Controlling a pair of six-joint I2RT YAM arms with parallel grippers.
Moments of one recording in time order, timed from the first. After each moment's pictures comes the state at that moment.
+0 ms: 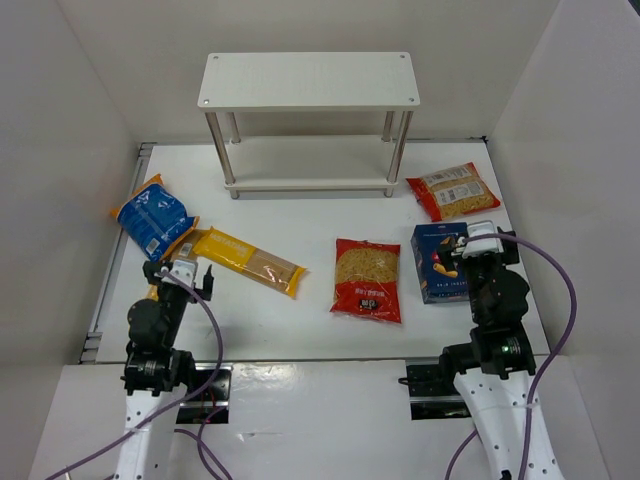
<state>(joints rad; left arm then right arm) 0.00 0.01 0.13 -0.15 0.10 0.24 0.11 0.28 0.50 -0.20 0.18 -0.45</state>
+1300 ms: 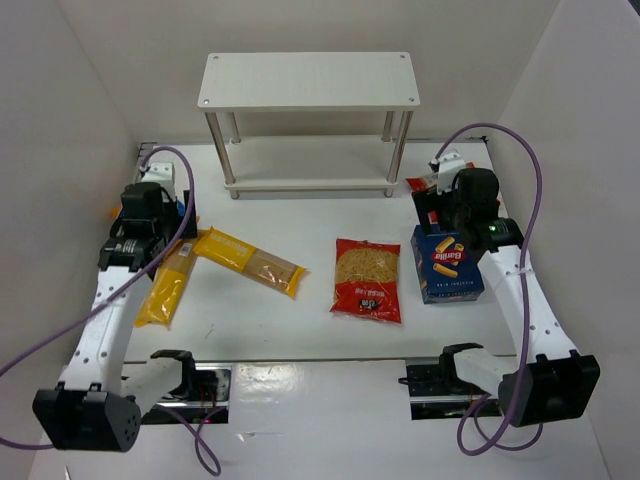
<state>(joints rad) 0.00 0.99 1.01 -0.57 -0.22 0.02 0.10 1.10 1.06 -0.55 0.03 -0.27</state>
